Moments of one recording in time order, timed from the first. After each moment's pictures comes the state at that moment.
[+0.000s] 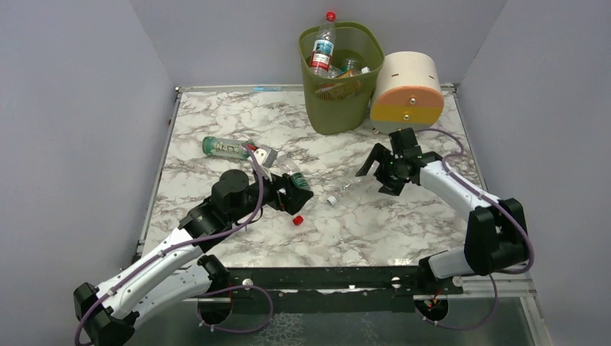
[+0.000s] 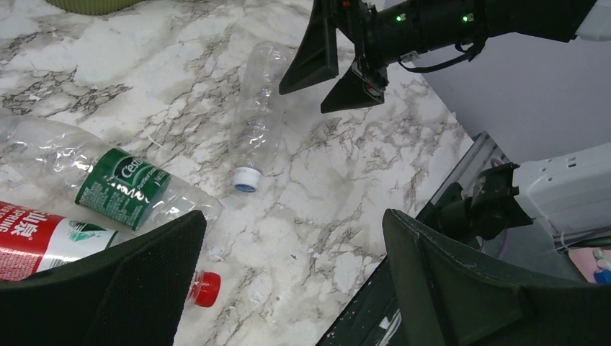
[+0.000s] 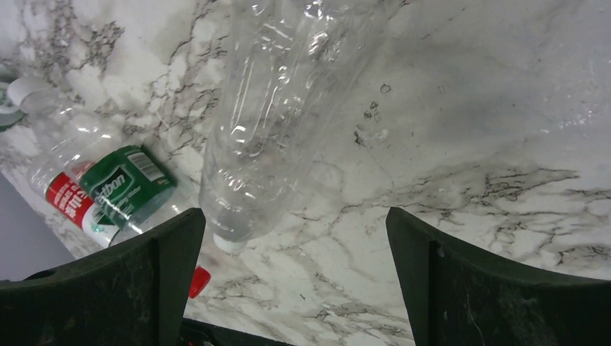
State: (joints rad) left arm -0.79 0.74 0.68 -0.17 0.10 -0.48; right arm 0.29 1.39 0.91 -0.53 -0.14 0.83
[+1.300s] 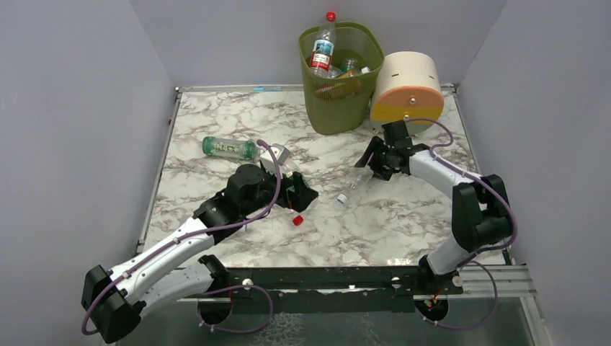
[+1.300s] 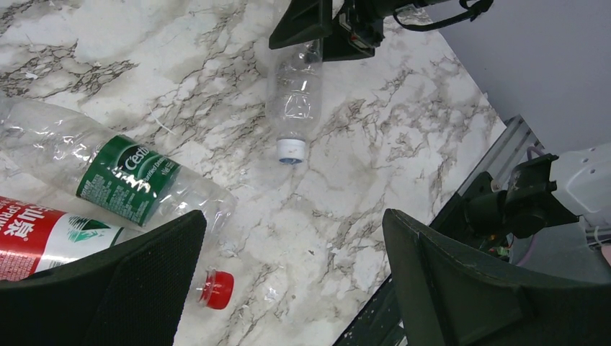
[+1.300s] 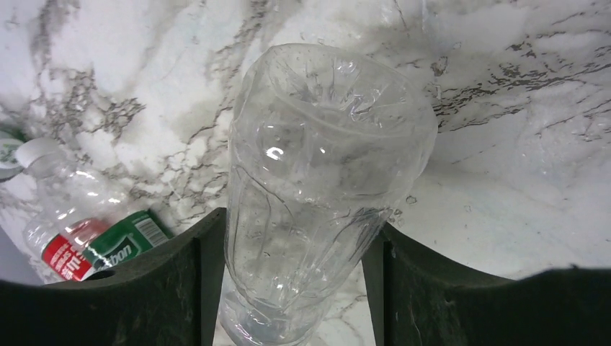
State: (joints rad) left arm -0.79 0.88 0.68 -0.14 0.10 -0.45; right arm 0.29 1.63 1.00 -0.35 -0.08 0.79
